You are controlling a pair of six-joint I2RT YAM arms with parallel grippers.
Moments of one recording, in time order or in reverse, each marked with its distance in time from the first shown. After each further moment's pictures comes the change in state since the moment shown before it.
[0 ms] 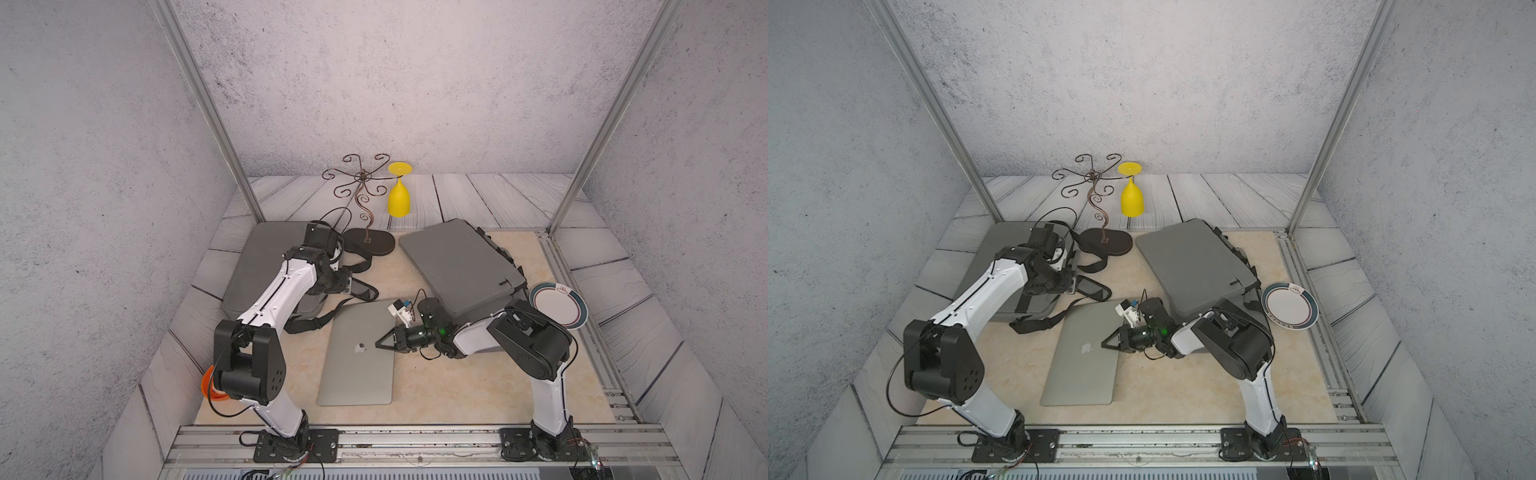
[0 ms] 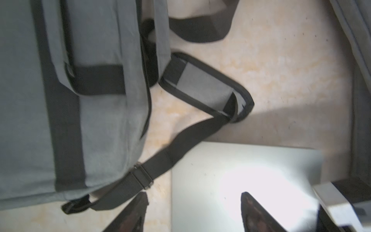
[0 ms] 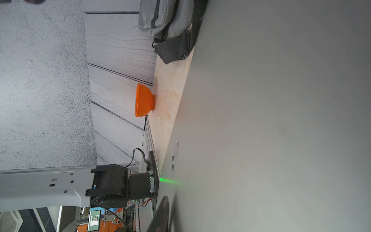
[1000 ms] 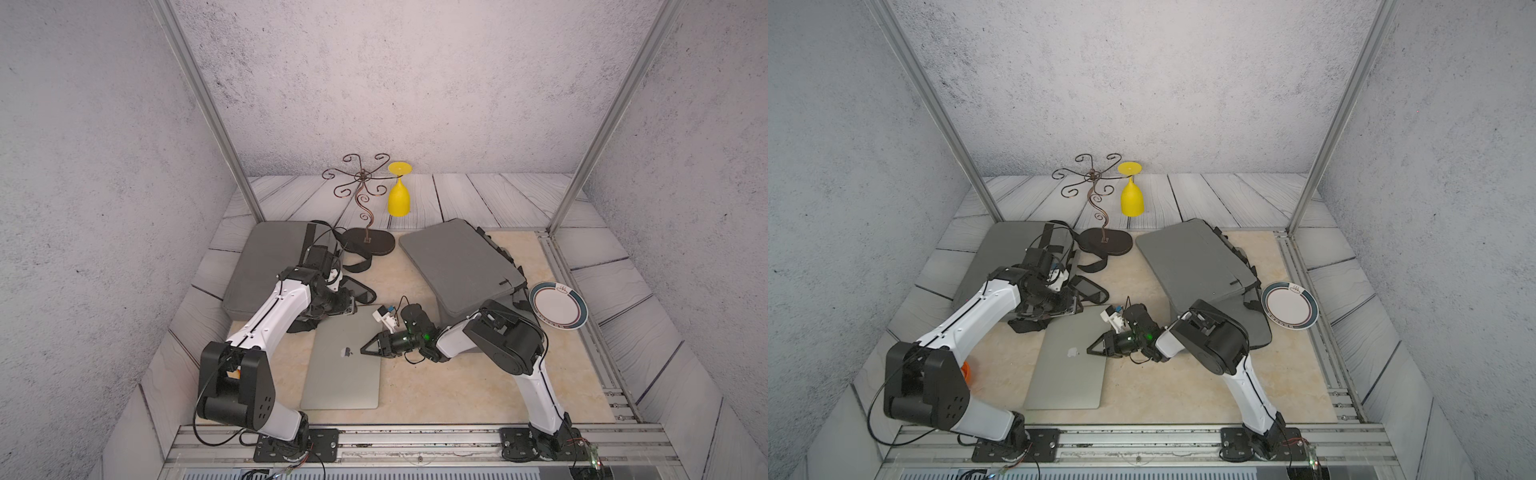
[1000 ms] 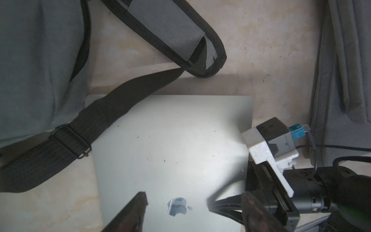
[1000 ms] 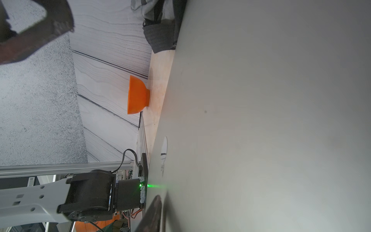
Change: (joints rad) left arm 0.001 -0.126 -0.201 0.025 0.196 -0.068; right arm 0.082 0.158 0.124 0.050 0.039 0.016
